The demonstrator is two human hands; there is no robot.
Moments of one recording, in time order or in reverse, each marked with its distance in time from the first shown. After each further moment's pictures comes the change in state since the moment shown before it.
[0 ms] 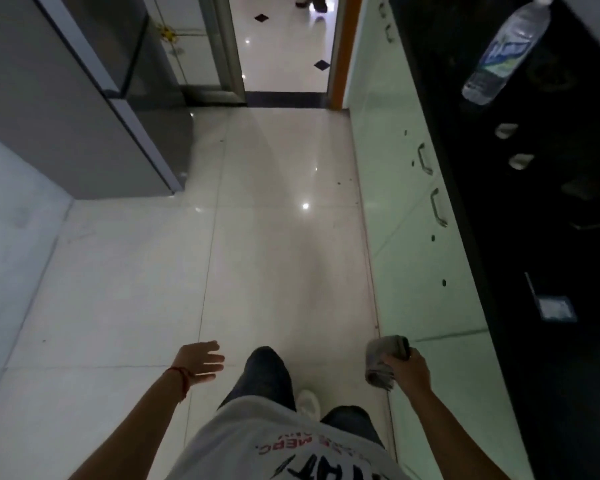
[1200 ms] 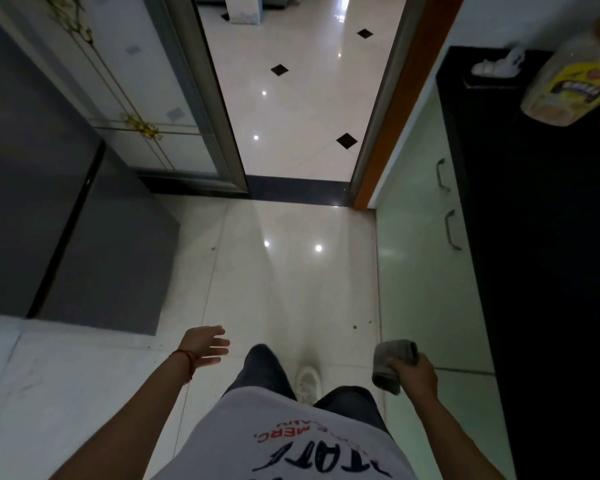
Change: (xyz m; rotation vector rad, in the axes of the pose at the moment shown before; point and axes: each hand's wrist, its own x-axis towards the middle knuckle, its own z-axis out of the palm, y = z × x) left_hand 0.290 0.756 0.109 -0.009 0.056 0.062; right_hand 0.500 -0.646 -0.010 0.037 -0.033 0.023
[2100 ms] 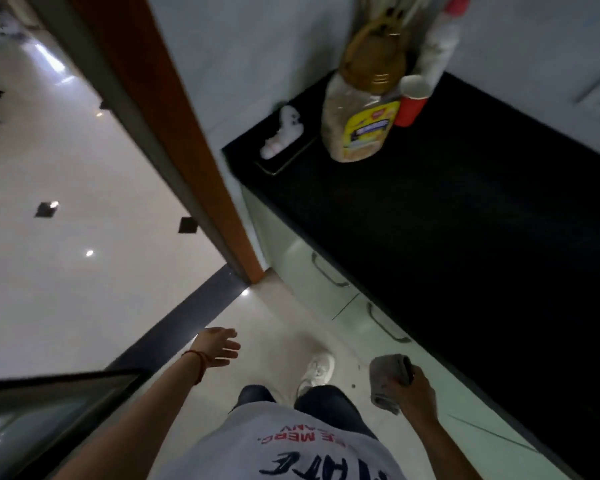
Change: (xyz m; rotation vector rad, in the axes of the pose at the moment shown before) left_hand 0.136 0.459 0.291 0.863 -0.411 0.225; right_hand 0.142 -0.179 -0.027 0.388 0.373 0.382
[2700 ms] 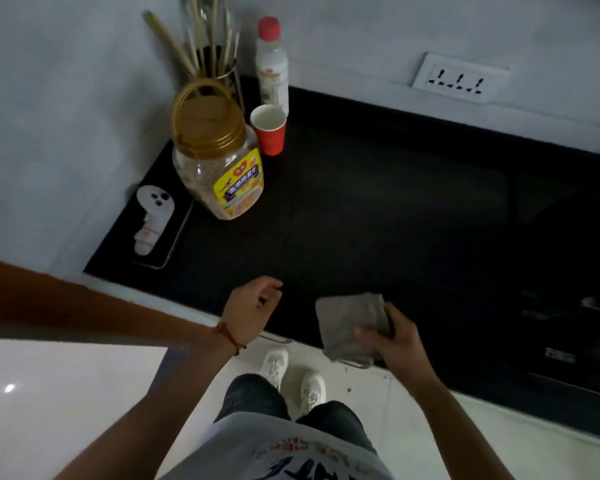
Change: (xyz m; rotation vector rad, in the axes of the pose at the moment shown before) left_hand -0.014 0.217 0.143 0.697 -0.269 1.048; right_hand -0.018 -0.135 -0.103 0.744 0.046 -0.261
